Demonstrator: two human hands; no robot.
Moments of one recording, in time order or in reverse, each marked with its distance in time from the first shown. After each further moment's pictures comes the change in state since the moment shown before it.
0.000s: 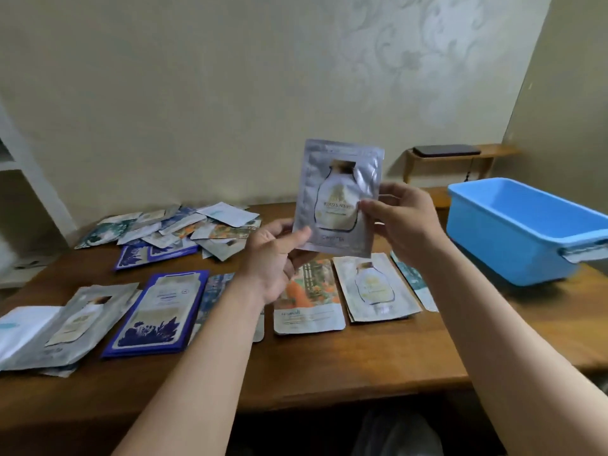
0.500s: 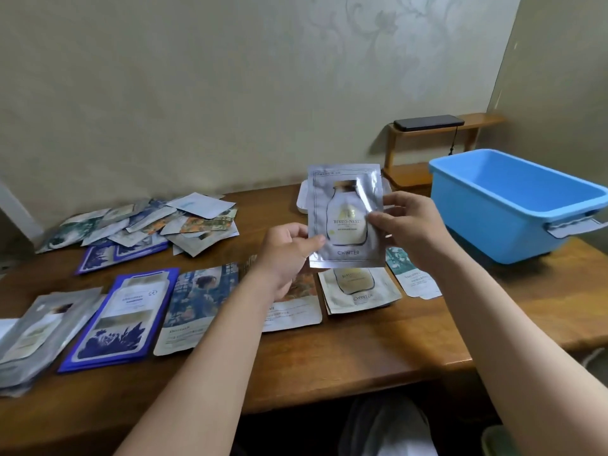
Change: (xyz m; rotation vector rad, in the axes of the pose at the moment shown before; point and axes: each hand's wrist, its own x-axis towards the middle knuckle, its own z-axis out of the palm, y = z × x) left_hand 0.026 -0.046 0.040 0.507 -0.030 -0.123; right_hand 0.005 0.040 -0.066 -0.261 0.054 0.115
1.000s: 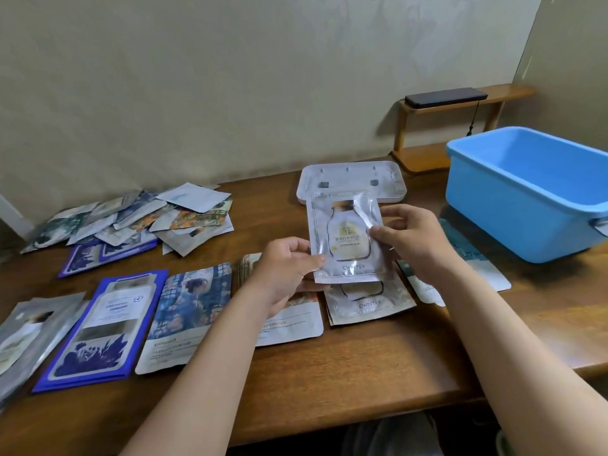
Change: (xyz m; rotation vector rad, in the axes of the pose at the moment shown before) left_hand 0.018 -0.028 0.000 -0.057 -0.069 -0.205; right_hand 0.026 0.049 0.006 -0.060 -0.023 0.138
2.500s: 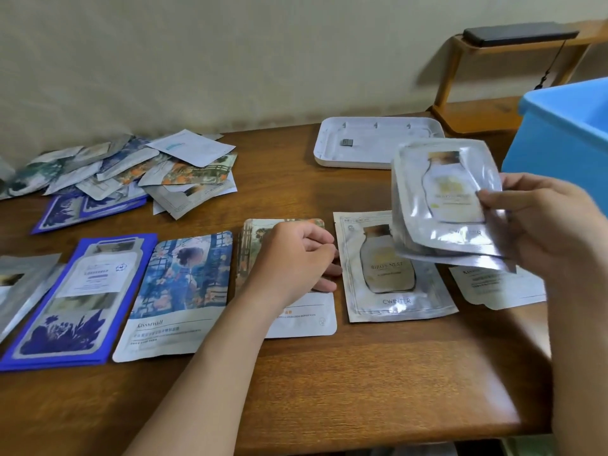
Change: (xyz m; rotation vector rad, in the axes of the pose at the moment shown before) left_hand -0.004 -0.012 -0.002 0.277 0.144 0.031; right_hand -0.004 -0.015 -0.045 0.286 0.124 0.258
